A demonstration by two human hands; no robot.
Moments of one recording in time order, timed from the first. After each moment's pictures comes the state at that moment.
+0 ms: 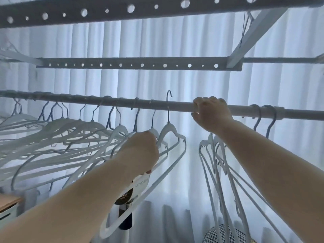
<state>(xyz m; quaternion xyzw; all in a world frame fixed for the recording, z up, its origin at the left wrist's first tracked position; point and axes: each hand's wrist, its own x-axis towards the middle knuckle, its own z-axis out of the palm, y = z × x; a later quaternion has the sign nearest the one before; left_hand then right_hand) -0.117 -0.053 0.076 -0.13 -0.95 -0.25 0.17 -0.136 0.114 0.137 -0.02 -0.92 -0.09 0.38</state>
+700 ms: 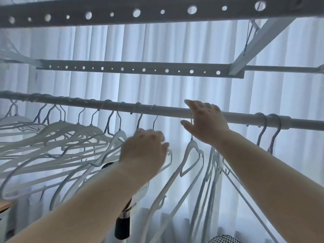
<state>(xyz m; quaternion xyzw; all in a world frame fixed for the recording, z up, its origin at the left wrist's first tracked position) -0.124 -0.058 0.079 -0.17 -0.92 -0.17 0.32 -0.145 0.089 0.134 0.04 -0.92 -0.06 0.39</state>
